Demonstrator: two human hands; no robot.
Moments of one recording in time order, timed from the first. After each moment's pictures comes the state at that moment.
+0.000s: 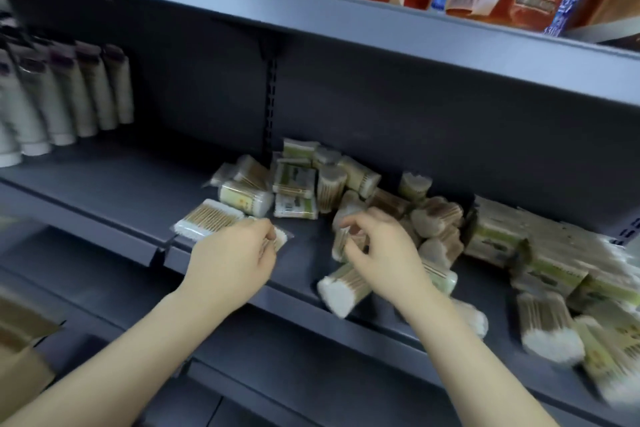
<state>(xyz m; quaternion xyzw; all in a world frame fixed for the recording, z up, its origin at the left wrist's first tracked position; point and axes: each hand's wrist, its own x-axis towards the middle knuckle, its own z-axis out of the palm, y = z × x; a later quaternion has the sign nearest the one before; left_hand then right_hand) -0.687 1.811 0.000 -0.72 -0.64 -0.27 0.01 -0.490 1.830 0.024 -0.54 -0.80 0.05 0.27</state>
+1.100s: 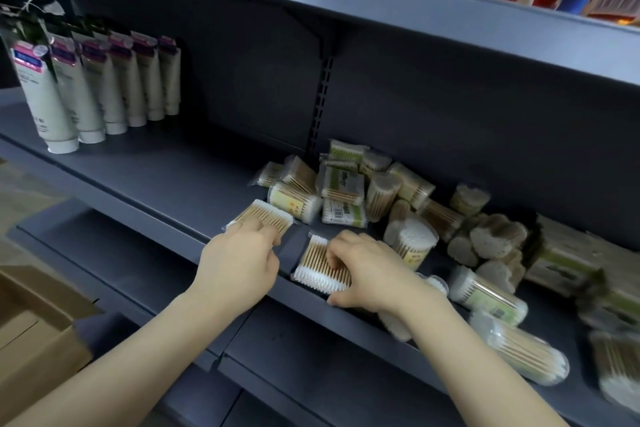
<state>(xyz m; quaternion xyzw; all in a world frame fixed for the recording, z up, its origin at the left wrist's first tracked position) -0.747 1.822 -0.018 -0.69 -0.69 -0.21 0.00 -0.564 1.859 0.006 -0.46 -0.89 0.04 -0.02</state>
